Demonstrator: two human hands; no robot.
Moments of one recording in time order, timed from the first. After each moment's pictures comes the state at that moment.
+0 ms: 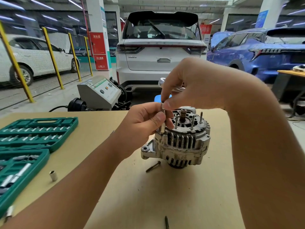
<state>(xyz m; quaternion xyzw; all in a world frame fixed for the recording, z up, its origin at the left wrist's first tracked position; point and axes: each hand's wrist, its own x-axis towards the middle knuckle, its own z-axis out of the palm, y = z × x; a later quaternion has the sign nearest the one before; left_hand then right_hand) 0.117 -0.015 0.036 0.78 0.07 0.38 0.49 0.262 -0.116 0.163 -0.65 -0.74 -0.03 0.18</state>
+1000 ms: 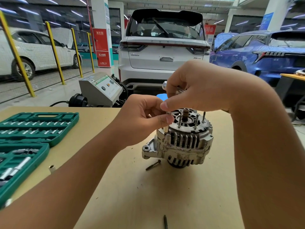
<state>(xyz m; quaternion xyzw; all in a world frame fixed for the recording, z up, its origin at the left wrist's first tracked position) 0.113 -0.017 0.052 0.81 0.11 0.42 0.40 0.265 -0.109 0.158 -0.65 -0.74 -0.02 0.18</state>
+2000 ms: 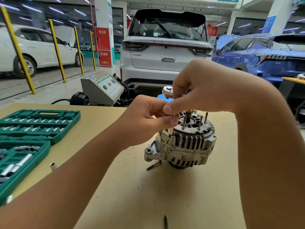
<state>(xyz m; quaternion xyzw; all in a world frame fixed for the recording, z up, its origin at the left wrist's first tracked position) 0.111 -0.018 0.054 0.83 0.10 0.38 0.40 0.264 -0.111 0.160 -0.64 -0.74 -0.02 0.18</state>
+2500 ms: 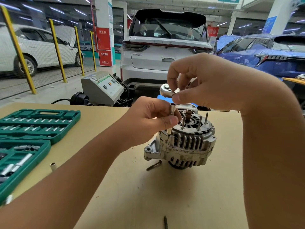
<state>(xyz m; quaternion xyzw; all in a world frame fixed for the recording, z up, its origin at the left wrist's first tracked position) 0.111 -0.020 0.054 0.82 0.11 0.36 0.43 0.269 -0.117 0.164 -0.62 -0.75 0.00 0.23</state>
